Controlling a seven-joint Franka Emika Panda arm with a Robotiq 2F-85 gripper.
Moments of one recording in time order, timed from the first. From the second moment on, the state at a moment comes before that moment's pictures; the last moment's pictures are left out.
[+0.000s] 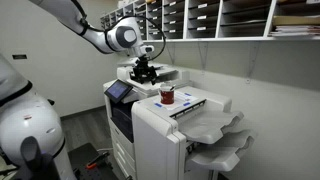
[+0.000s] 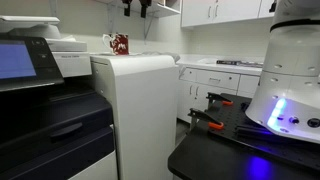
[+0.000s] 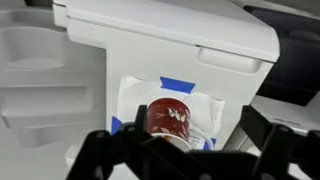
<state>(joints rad) 0.00 -0.36 0.18 -2.43 -0.13 2.32 0.18</state>
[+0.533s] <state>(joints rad) -0.04 -0.31 0.16 -2.40 -0.13 2.47 0.34</state>
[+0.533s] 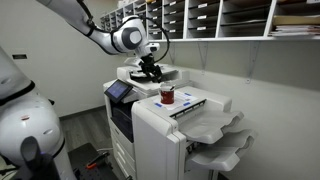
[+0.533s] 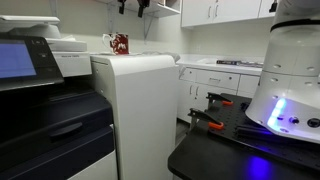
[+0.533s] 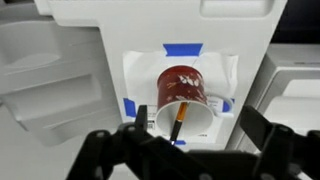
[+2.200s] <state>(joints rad) 0.04 0.12 0.03 -2.10 -0.27 2.57 0.65</state>
